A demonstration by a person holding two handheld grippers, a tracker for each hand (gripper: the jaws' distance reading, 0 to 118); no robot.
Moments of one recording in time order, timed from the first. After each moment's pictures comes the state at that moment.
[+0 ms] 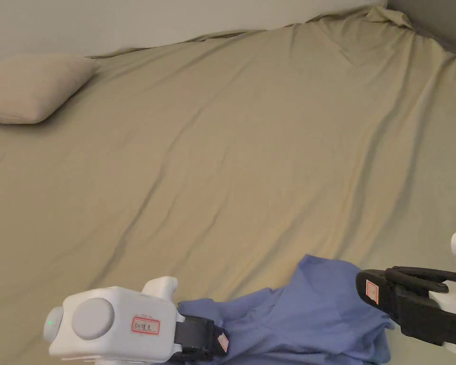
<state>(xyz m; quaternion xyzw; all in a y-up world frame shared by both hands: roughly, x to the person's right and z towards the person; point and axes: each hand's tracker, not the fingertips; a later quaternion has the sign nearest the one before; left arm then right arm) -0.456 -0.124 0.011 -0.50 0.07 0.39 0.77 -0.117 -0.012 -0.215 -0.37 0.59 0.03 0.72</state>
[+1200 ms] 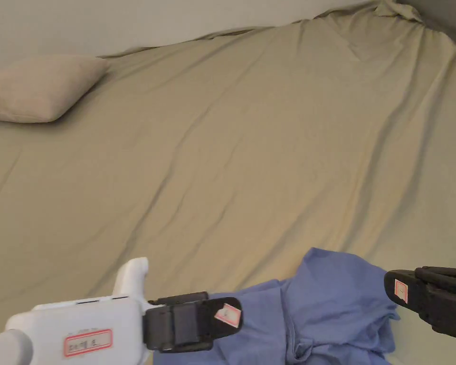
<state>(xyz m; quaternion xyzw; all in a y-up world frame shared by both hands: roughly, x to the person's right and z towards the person) -0.450 -0.059 0.087 -0.30 -0.01 0.43 0.85 -0.098 -0.017 -0.224 -0.39 0.58 0.03 0.72</state>
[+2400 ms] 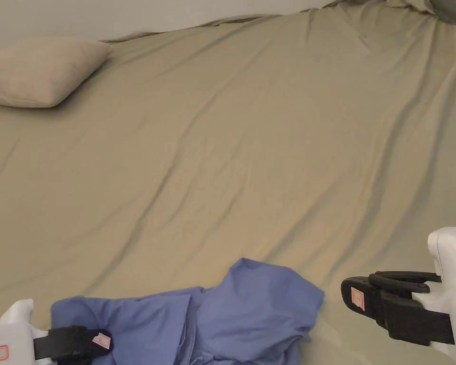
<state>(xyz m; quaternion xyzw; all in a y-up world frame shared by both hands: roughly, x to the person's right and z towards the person) -0.528 -0.098 0.183 -0.39 0.26 0.47 0.75 -0.153 -0.027 -0.203 -0.41 0.63 0.05 0.66</state>
